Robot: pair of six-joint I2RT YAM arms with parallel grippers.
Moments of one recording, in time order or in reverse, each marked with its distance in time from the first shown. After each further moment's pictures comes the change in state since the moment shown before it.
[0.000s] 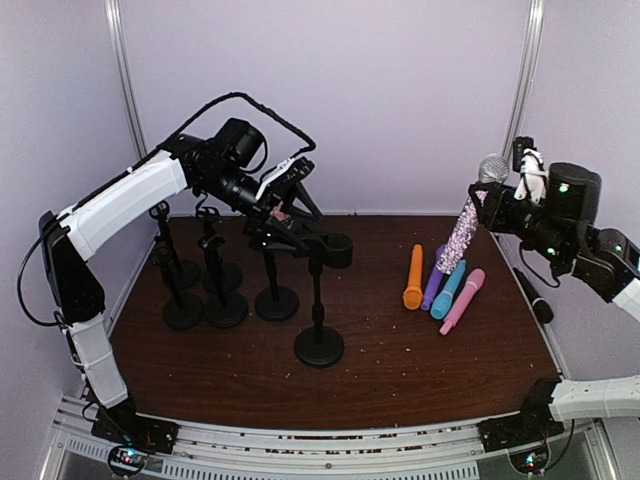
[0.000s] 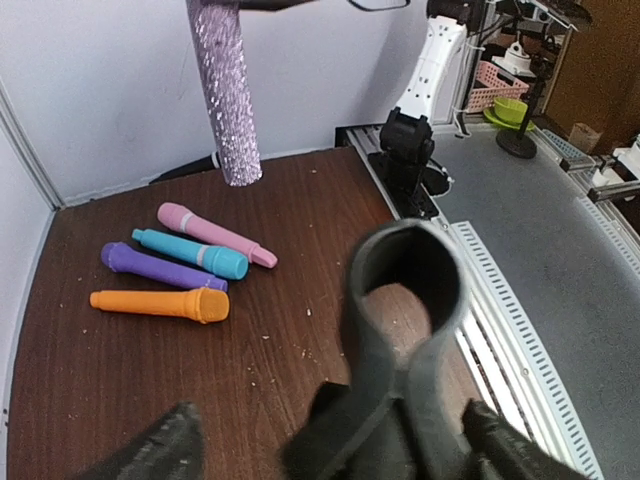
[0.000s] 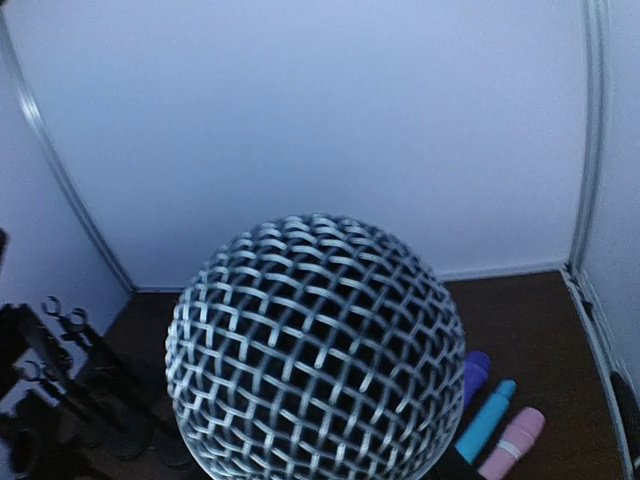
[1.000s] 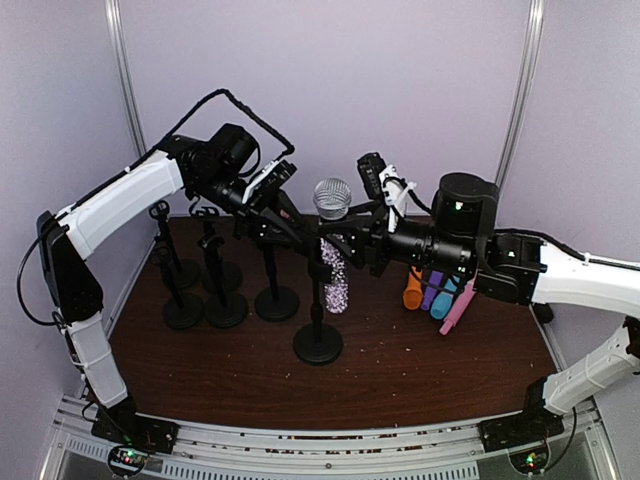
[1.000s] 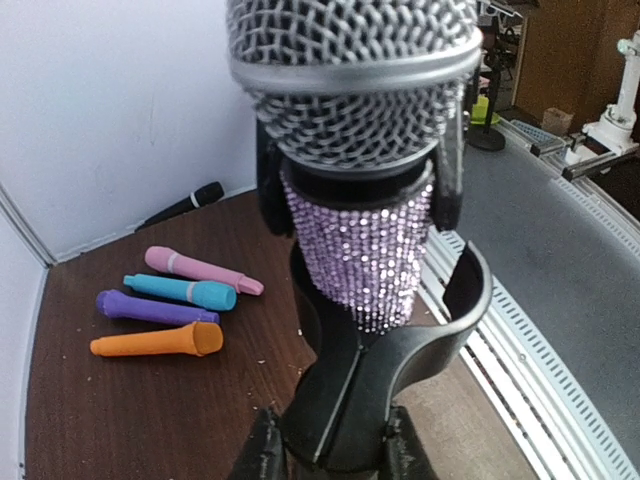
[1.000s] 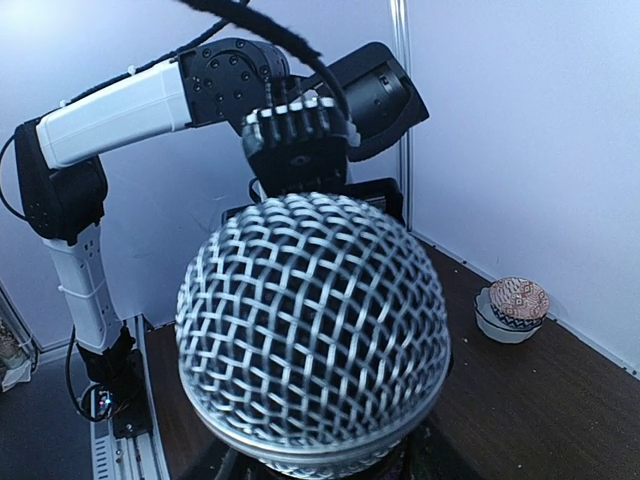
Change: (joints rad) left arm 0.027 -0.008 -0.025 -0.078 0.116 0.232; right arm 0.313 0.427 0.045 0.458 -0.464 -0.240
